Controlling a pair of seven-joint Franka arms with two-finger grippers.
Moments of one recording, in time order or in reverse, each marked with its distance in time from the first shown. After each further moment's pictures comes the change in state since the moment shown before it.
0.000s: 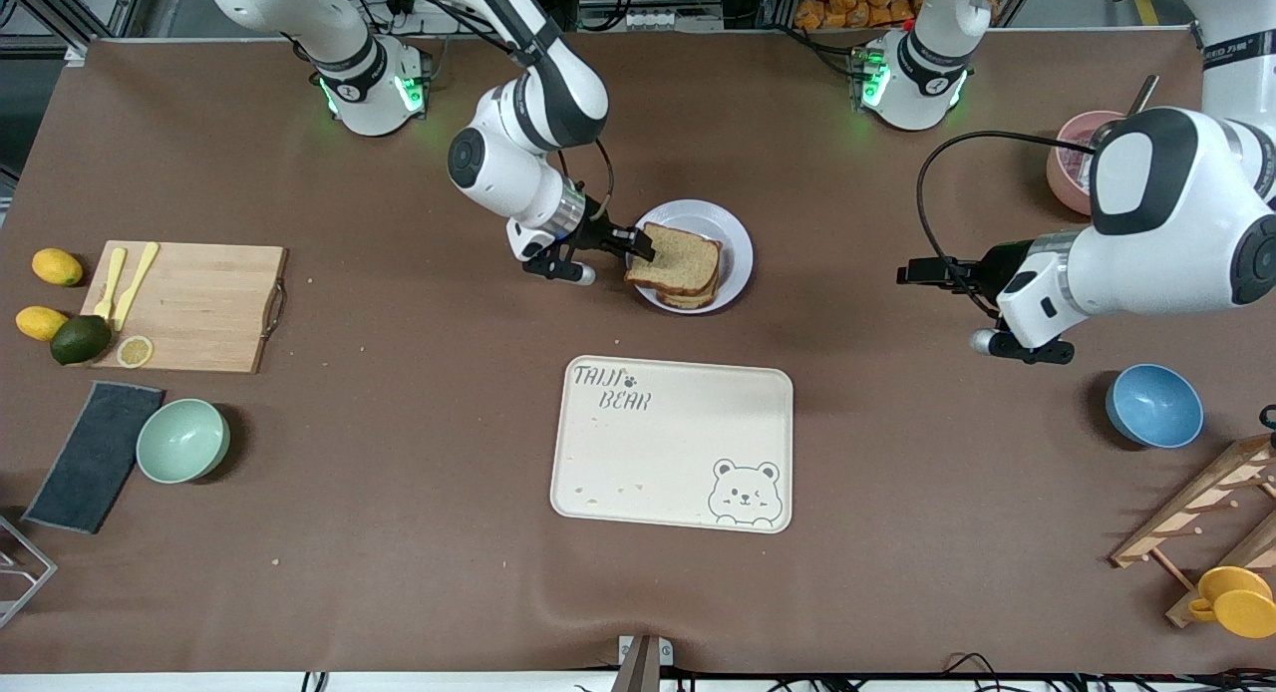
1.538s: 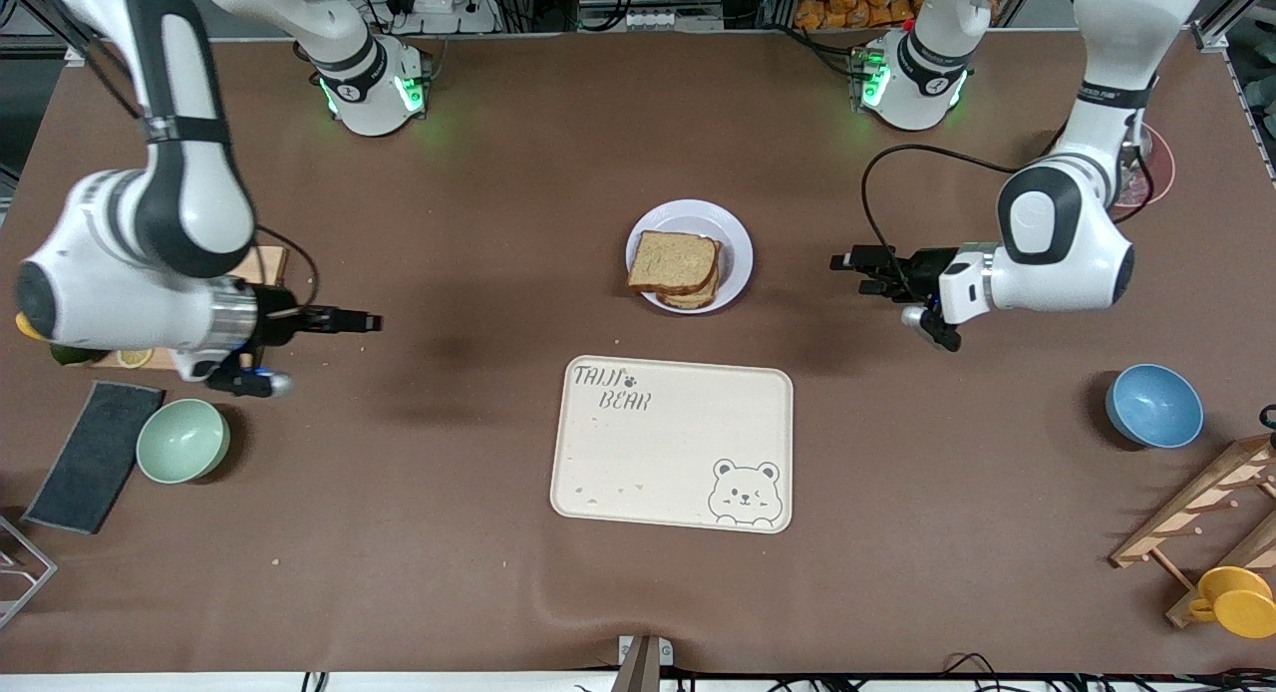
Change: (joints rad) left arm 0.026 0.031 -0.032 -0.467 -0.493 0.309 0.671; right arm -0.624 -0.055 -0.287 0.318 -0.660 -0.885 -0.373
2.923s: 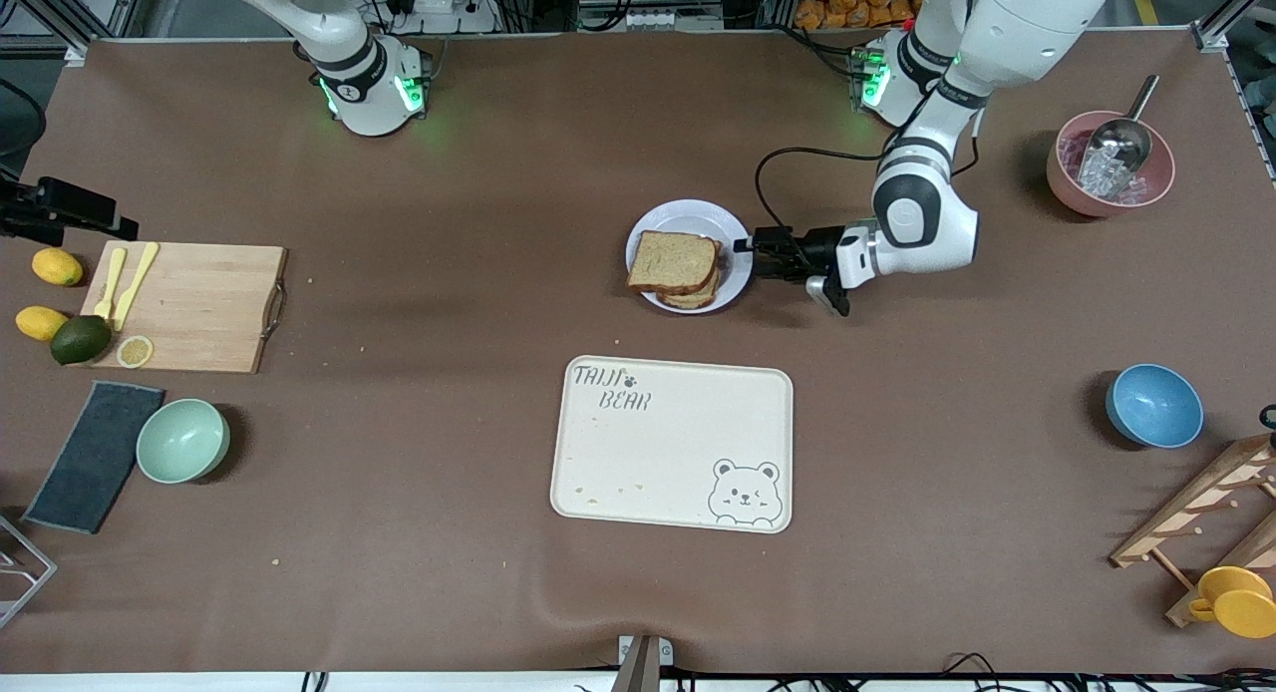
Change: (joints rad) left arm -0.173 0.150 -0.120 -0.149 -0.651 0.243 0.375; right arm -0.390 -0.251 0.304 0.277 -0.393 -0.311 0.005
